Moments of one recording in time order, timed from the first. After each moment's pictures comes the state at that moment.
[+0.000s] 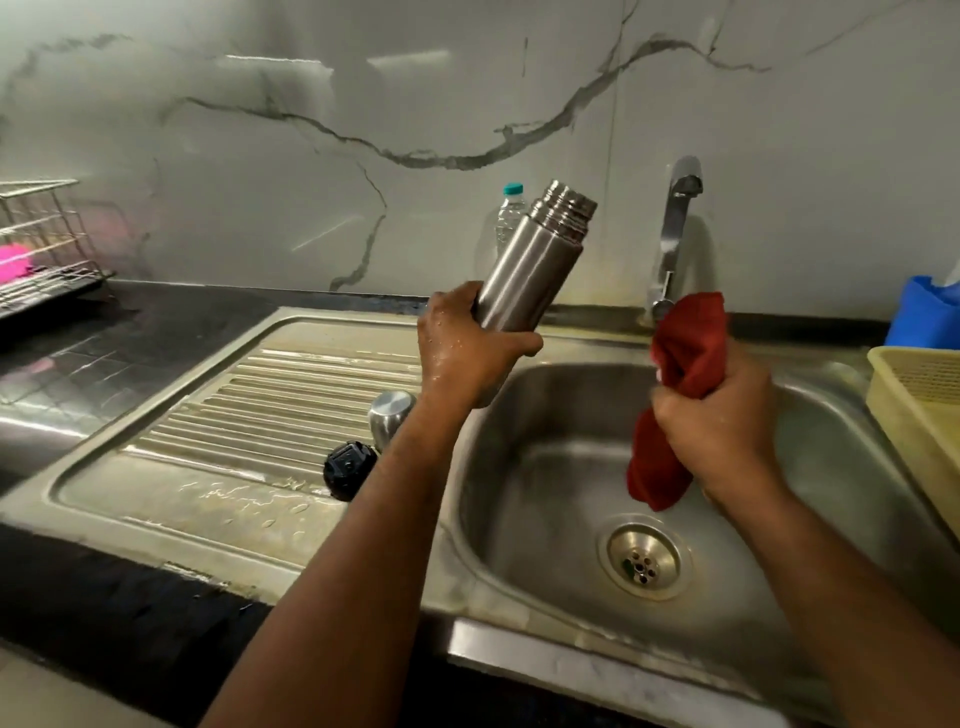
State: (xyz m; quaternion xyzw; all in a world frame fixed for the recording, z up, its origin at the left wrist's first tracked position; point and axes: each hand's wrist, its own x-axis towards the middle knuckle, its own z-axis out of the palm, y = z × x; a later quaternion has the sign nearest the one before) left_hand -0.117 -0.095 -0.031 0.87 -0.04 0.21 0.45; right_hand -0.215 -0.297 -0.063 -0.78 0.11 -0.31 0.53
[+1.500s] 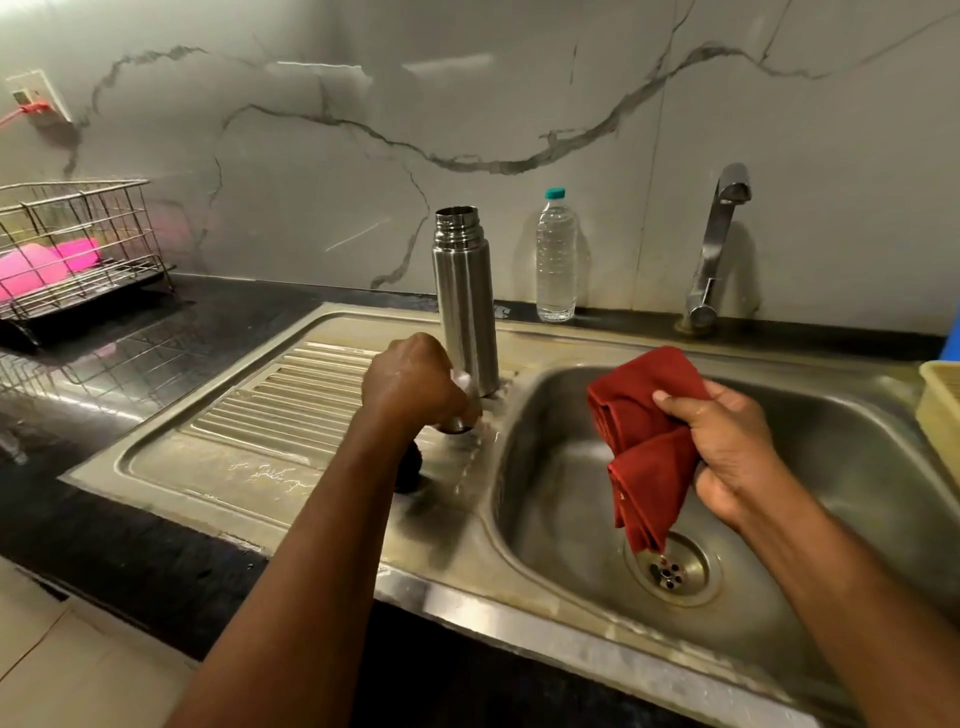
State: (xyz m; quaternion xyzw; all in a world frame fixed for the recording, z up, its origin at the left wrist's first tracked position) left_hand -0.142 -0.009 -0.027 0.98 0.05 0.05 0.19; right_hand -0.195 -0.282 -0.083 -0.57 0.14 -0.11 0.80
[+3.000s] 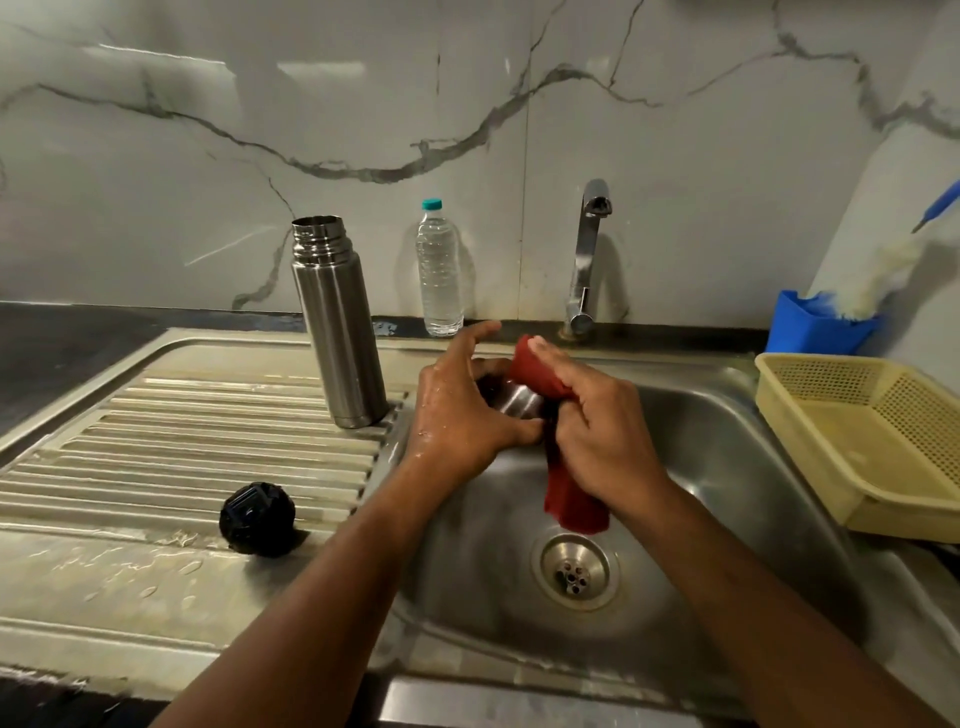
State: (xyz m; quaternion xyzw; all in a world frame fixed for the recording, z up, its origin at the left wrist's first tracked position) left_hand -0.147 -0.136 -0.066 0.82 -0.21 0.11 0.52; right_hand -0.201 -0.289 -0.070 -0.87 -0.07 -0.28 0.41
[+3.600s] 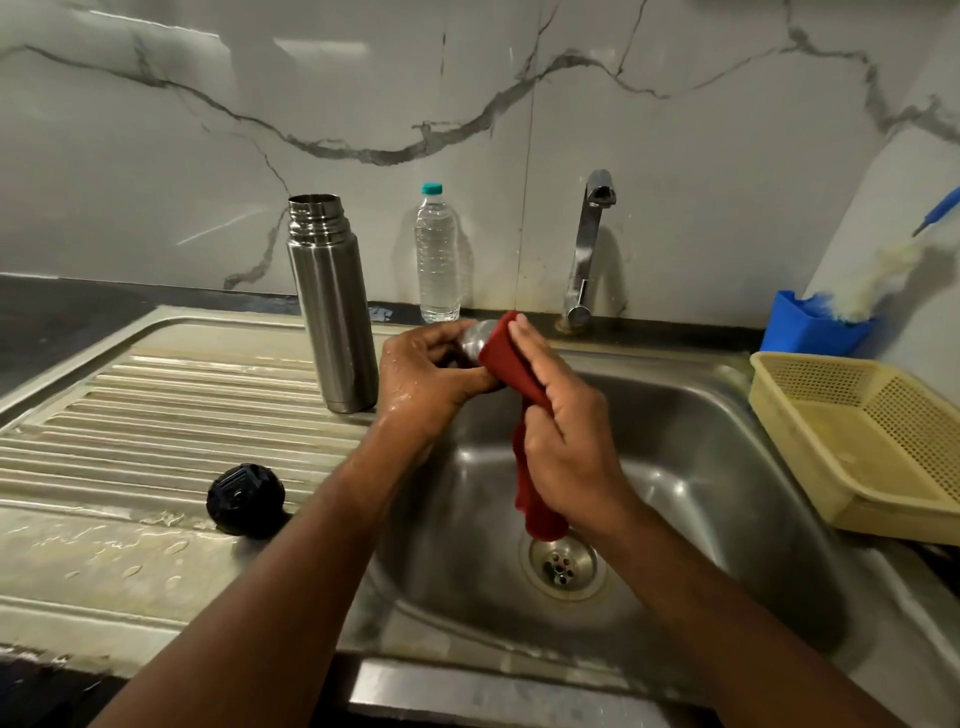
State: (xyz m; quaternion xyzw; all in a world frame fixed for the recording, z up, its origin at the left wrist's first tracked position) left_hand -0.129 -0.121 -0.064 0.72 -0.13 0.08 0.68; right_hand -0.216 -0.255 -0.070 -0.82 -0.06 -0.27 0.50
